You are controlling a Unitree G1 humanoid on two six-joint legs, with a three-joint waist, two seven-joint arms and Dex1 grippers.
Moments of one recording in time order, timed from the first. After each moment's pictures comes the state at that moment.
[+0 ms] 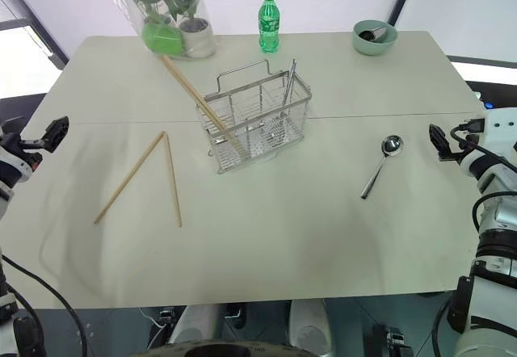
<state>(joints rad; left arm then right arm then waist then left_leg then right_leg) -0.23 0.69 0.60 -0.04 -0.46 0.52 -0.39 -0.50 -0.81 -0.41 0.71 0.26 0.06 0.55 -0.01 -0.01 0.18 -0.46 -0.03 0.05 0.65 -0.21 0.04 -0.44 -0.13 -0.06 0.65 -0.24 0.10</state>
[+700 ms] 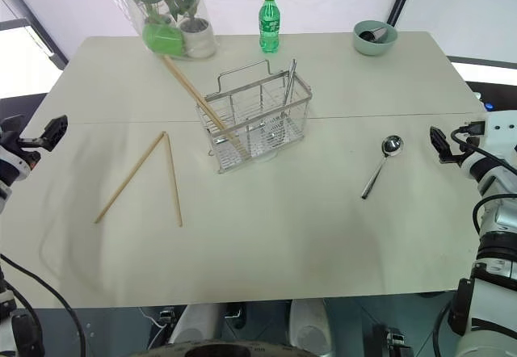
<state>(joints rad) -0.24 0.70 0.60 -0.02 -0.45 0.52 -0.41 -0.48 -0.81 -0.41 0.71 0.26 0.06 0.55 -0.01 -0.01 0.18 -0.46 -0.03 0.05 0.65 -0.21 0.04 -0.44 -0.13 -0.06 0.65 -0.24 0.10</state>
